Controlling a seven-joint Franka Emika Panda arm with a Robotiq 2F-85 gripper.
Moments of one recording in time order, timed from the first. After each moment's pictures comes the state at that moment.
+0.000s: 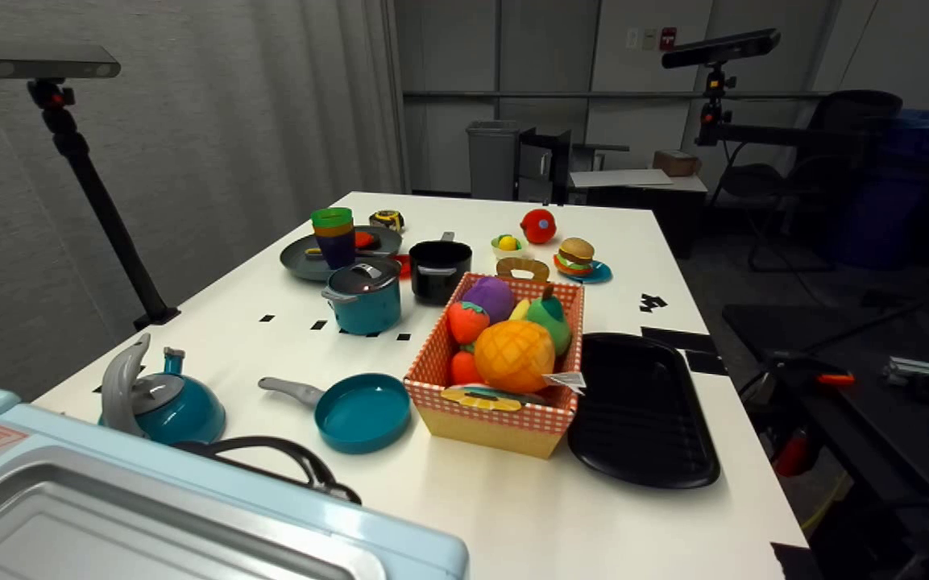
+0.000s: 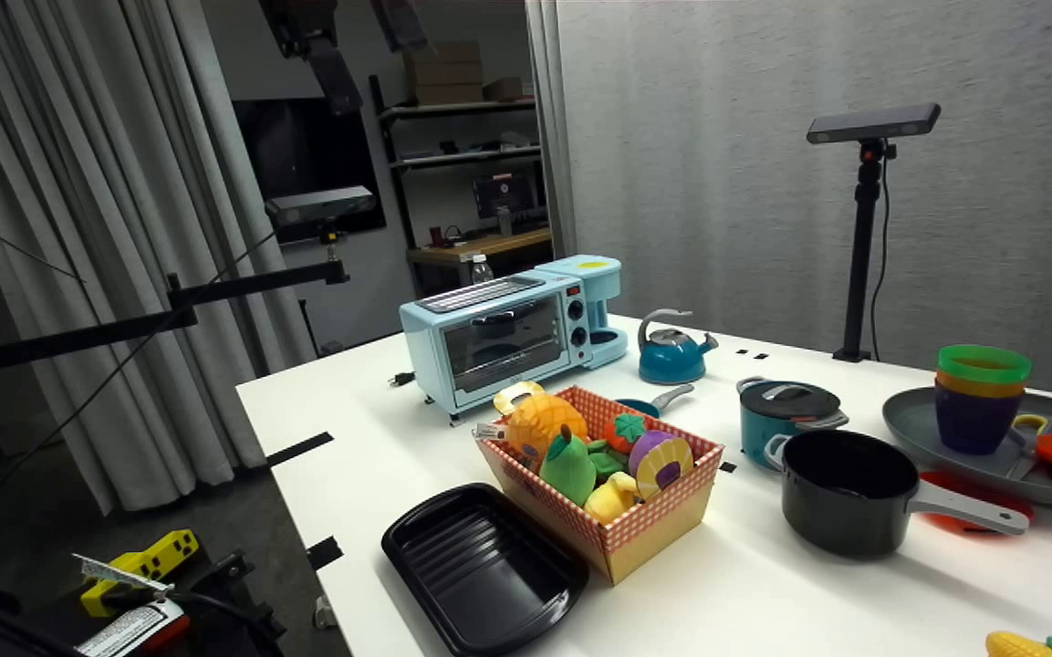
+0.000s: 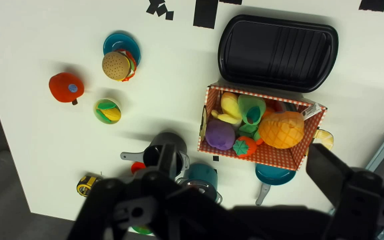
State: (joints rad) arm -0.13 -0.75 -0.19 -2.42 -0.25 1.90 -0.19
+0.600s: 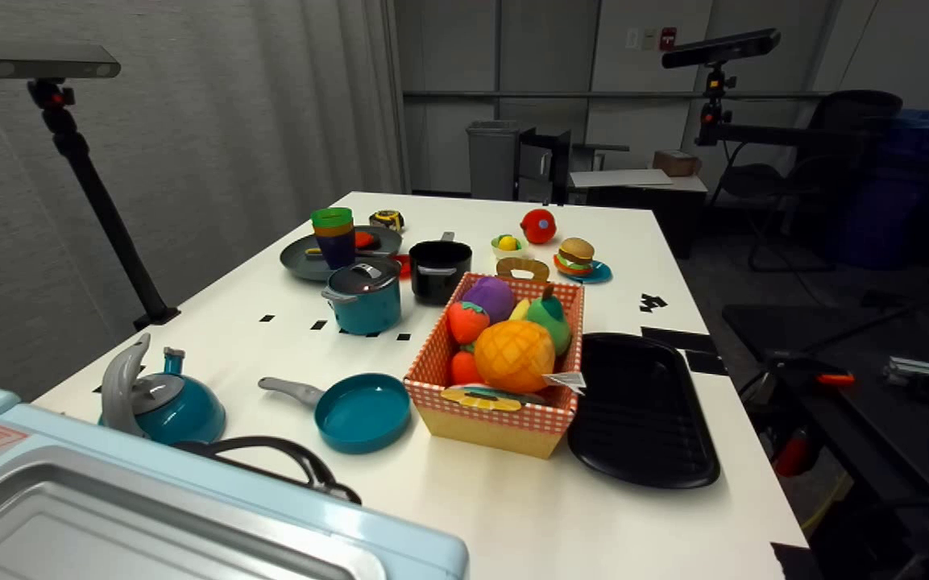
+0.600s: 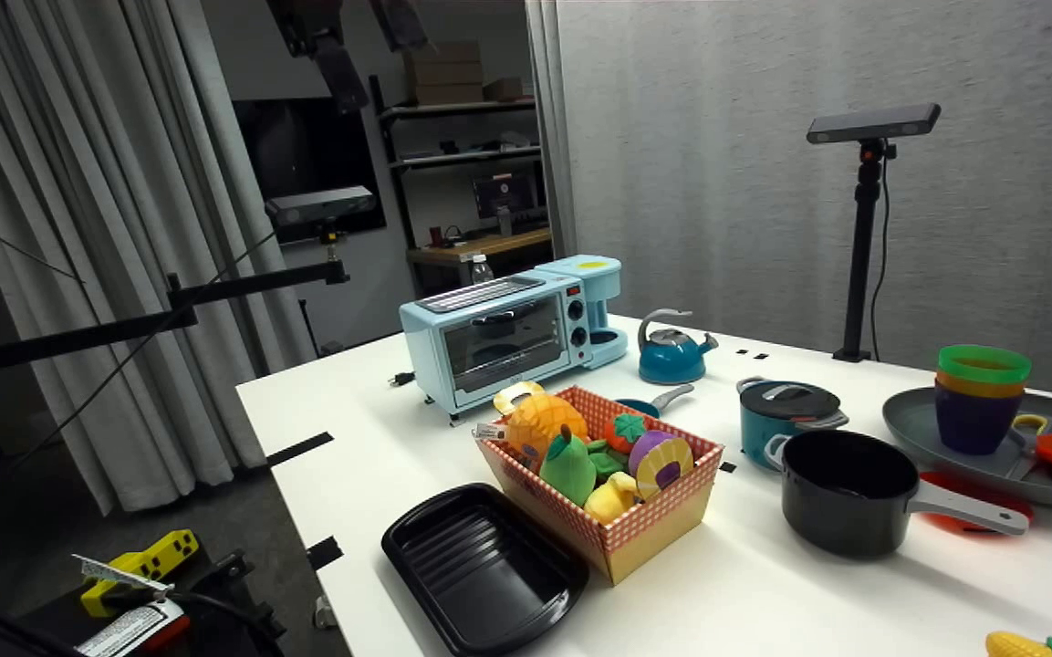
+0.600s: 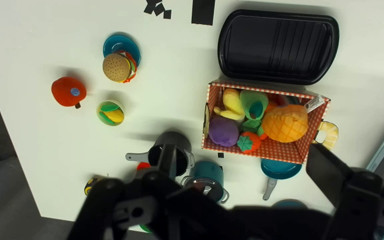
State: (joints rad) arm -0.13 -0.75 -0.19 -2.42 -0.25 1.91 -0.14
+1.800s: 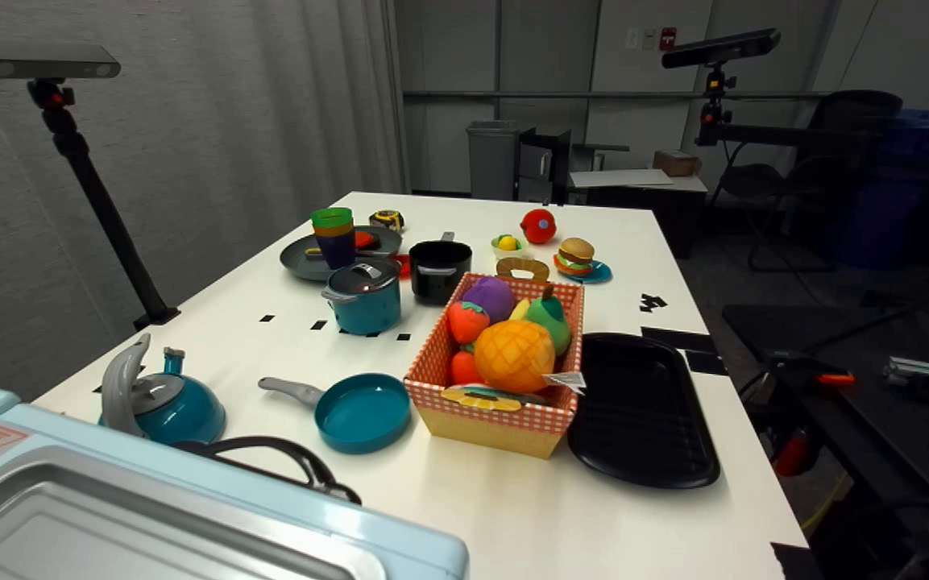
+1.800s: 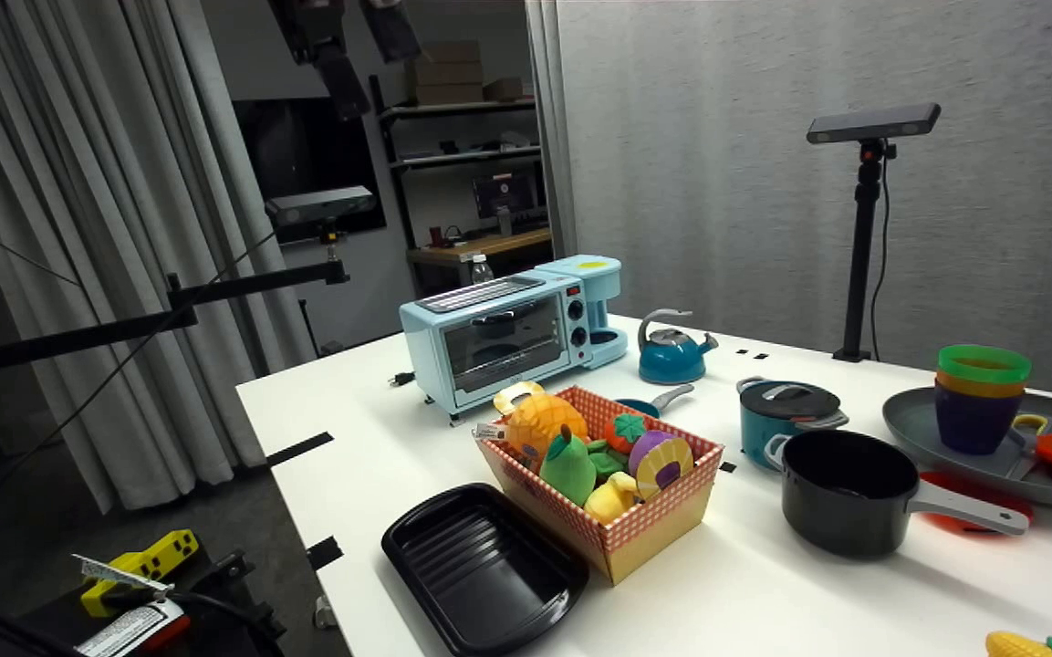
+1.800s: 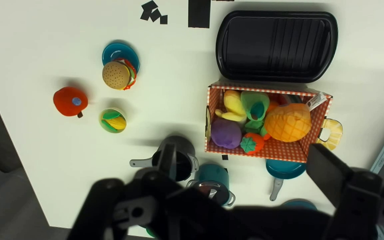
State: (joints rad) arm -0.13 -0.75 -0.18 -2.43 -0.25 1.91 -0.08
